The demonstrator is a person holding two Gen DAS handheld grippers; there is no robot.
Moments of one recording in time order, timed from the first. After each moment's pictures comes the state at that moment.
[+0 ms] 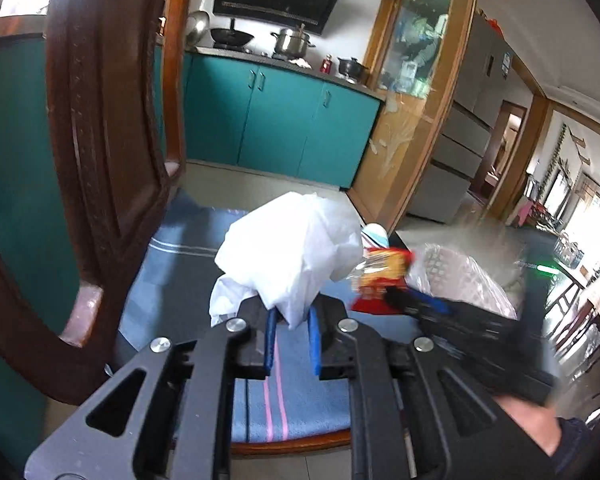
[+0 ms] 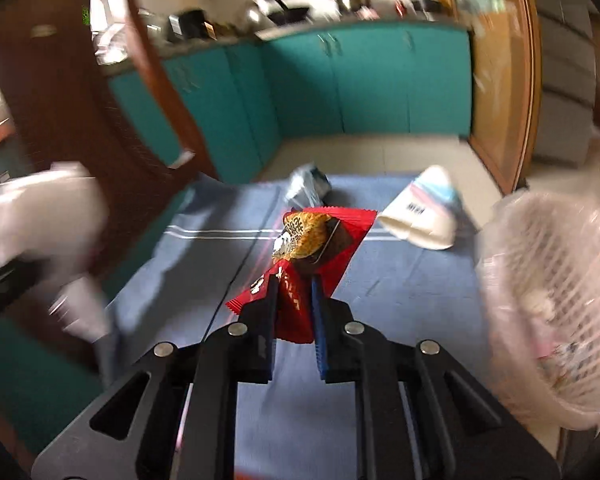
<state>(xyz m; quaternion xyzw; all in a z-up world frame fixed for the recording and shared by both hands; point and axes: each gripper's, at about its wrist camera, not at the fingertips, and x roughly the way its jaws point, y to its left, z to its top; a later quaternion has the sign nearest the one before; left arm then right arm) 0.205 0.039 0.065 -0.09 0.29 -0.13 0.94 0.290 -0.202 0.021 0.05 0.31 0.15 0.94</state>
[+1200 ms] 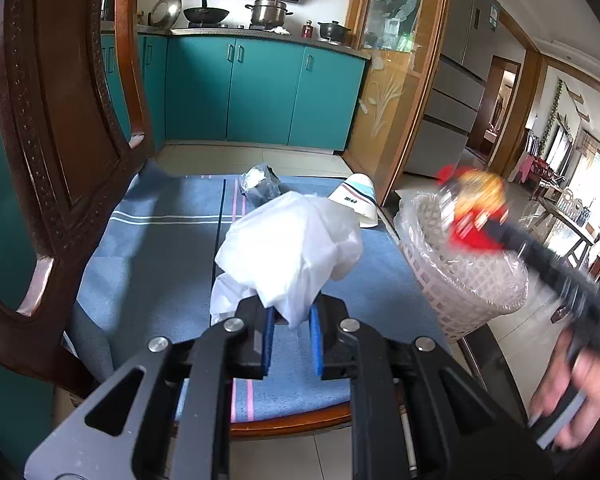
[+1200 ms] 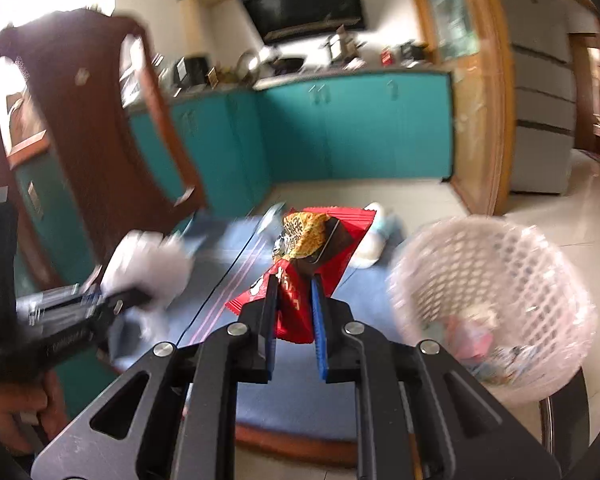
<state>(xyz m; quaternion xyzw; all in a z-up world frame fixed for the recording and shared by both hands) 0.206 -0.010 0.039 -0.04 0.33 -0.14 0.93 0.235 -0.285 0.050 0.07 0.23 0.10 0.97</state>
